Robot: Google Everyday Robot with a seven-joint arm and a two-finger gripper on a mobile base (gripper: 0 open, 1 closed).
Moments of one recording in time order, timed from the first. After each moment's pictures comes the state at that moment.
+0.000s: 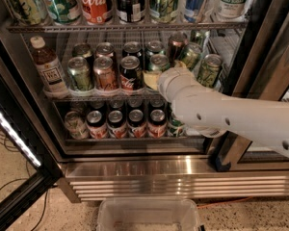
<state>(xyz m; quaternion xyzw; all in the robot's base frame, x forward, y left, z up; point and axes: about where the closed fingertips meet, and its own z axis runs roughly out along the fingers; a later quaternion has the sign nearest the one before) 0.667 -0.066 0.845 -0.15 0.77 0.03 0.62</state>
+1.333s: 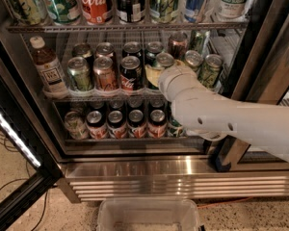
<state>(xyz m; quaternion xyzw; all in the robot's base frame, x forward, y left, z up) 0.659 -0.066 0.866 -0.13 0.76 0.04 0.64</state>
